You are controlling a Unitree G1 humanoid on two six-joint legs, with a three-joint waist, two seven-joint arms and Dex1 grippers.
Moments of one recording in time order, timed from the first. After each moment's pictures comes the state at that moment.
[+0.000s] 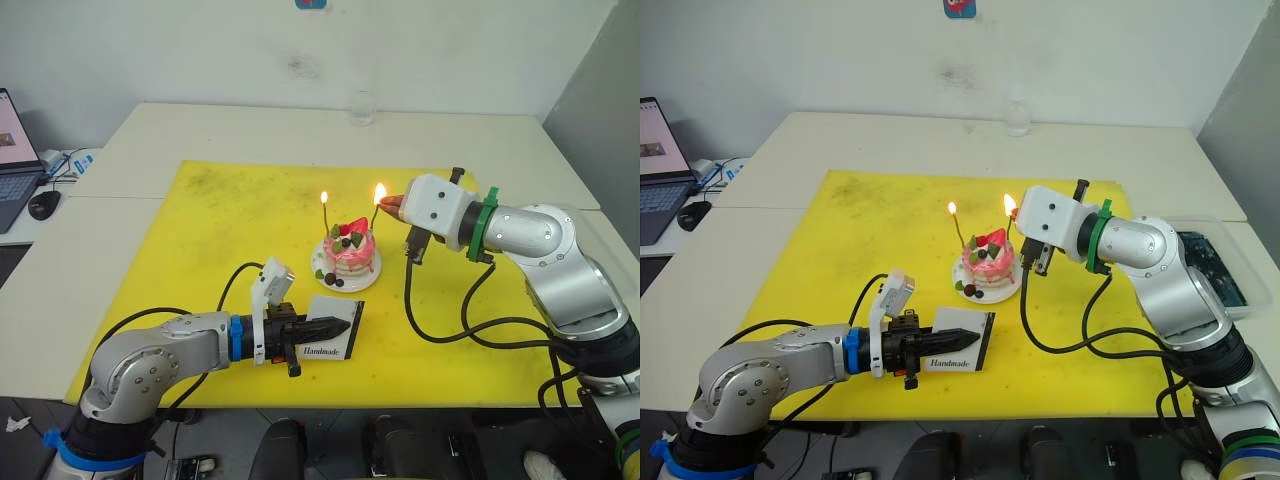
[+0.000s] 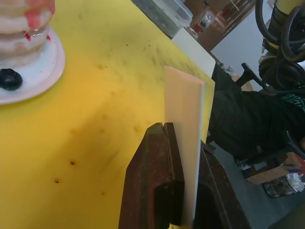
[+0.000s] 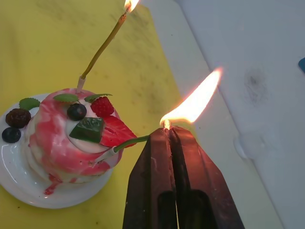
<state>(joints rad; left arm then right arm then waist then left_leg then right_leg) -0.21 0.62 0.01 -0.51 -1.10 1.09 -0.57 -0.68 -0.69 0.27 -0.41 -0.03 0.51 0.76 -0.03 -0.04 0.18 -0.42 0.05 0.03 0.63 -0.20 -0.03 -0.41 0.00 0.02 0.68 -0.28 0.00</state>
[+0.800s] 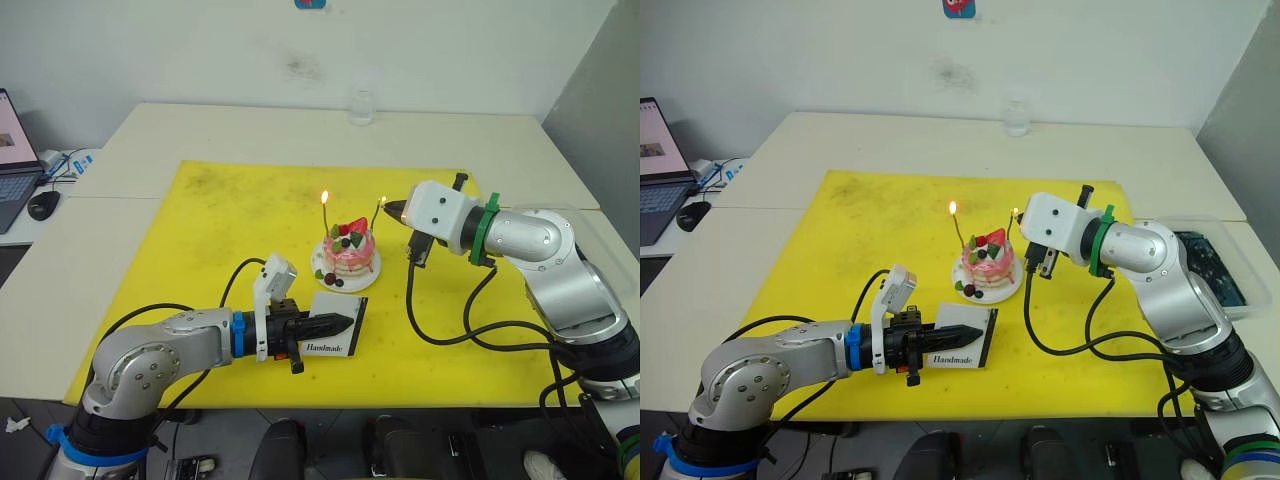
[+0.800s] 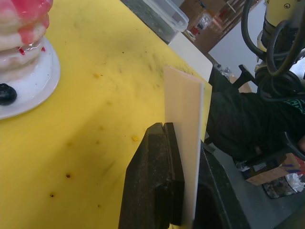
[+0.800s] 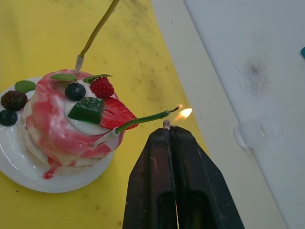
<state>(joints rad) -0.23 0.62 0.00 -0.51 -1.12 1.09 -0.56 -0.65 -0.69 0.27 -0.40 -0.06 0.50 0.77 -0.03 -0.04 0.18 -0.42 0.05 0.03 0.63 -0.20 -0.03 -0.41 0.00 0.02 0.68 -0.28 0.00</state>
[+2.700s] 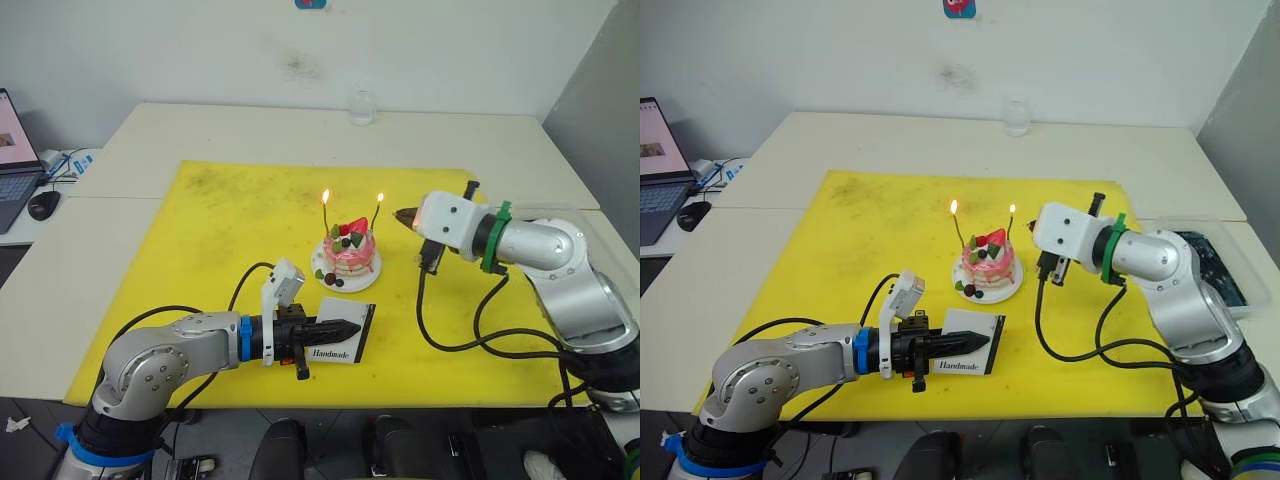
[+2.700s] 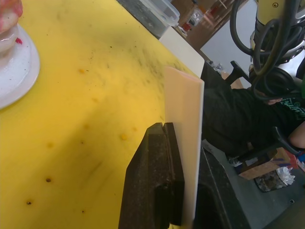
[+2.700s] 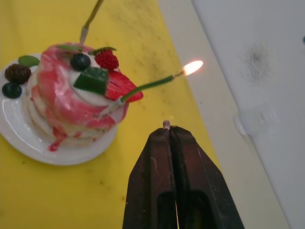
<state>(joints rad) -0.23 0.60 -0.03 -0.51 -1.10 1.08 -0.58 -0.57 -0.73 0.20 -0.43 -0.09 0.49 0.80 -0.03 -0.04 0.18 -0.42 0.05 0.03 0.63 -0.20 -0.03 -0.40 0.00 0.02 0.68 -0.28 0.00</state>
